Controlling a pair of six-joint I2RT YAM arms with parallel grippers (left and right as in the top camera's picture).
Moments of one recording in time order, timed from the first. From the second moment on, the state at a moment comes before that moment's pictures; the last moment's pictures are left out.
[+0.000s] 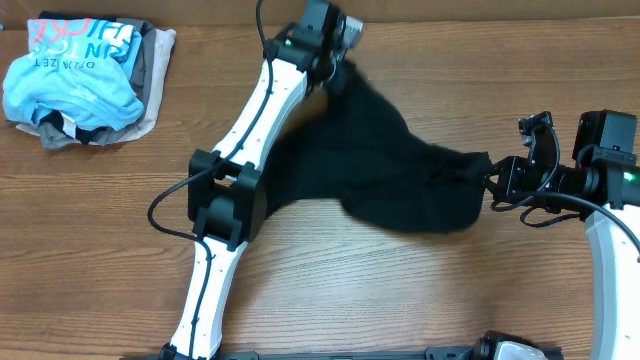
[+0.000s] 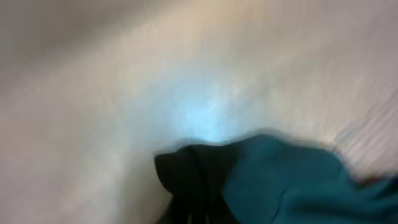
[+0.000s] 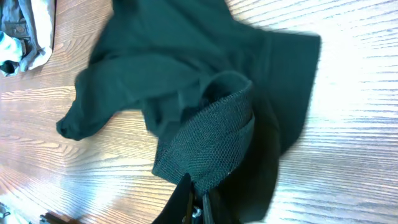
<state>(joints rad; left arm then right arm) -0.40 2.50 2.43 -0.82 0.17 0.08 -0.25 1.30 1.20 -1.12 -0.59 -0.08</state>
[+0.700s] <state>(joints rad) -0.39 2.50 2.63 -1.26 -0.06 0.10 -0.25 1.30 1.20 -1.11 -0.59 -0.08</state>
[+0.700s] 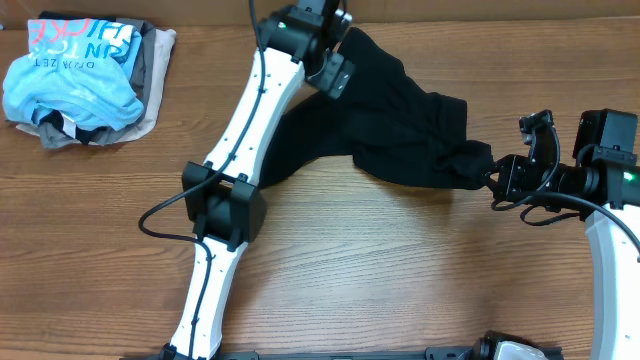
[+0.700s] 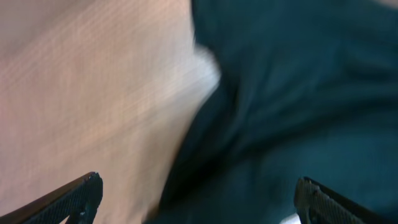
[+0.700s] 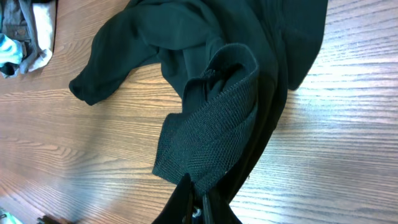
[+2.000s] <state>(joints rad) -0.14 2.50 2.19 -1.15 0.30 0.21 -0.25 1.30 1.20 -1.10 -0.55 -0.08</state>
